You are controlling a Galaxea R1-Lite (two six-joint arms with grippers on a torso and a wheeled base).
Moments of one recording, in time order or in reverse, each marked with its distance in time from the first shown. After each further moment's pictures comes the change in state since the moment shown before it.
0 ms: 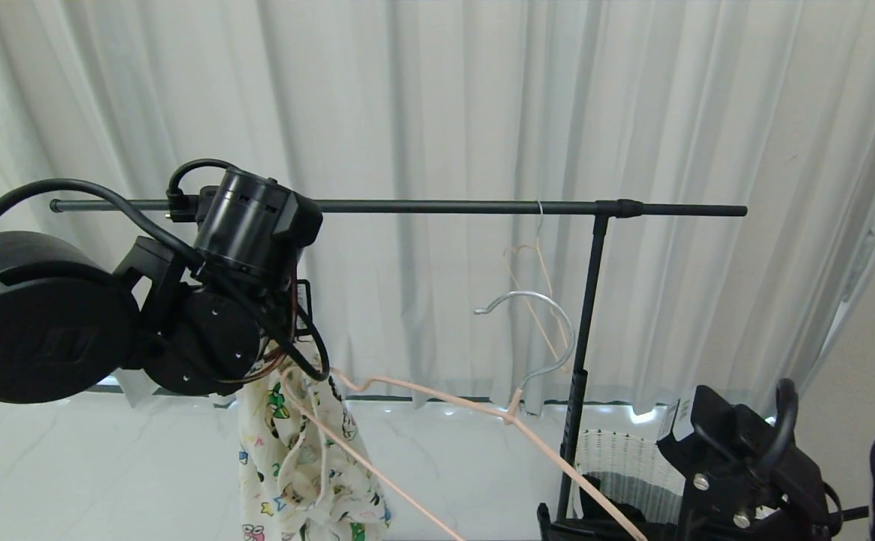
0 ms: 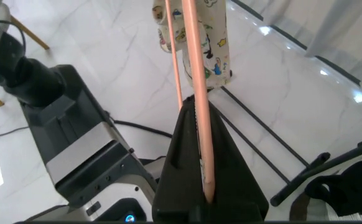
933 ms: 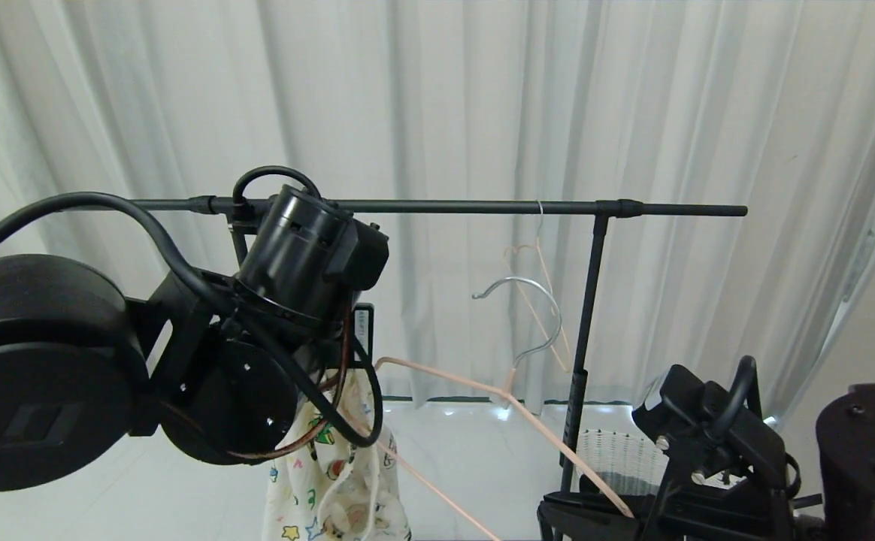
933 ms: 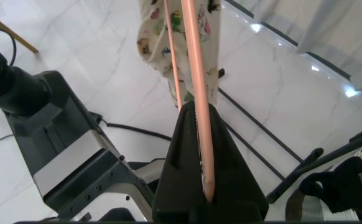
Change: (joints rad) left arm -0.225 -0.011 0.003 0.000 -0.005 0.000; right arm -0.046 0.046 -0.030 -0.003 0.000 -0.006
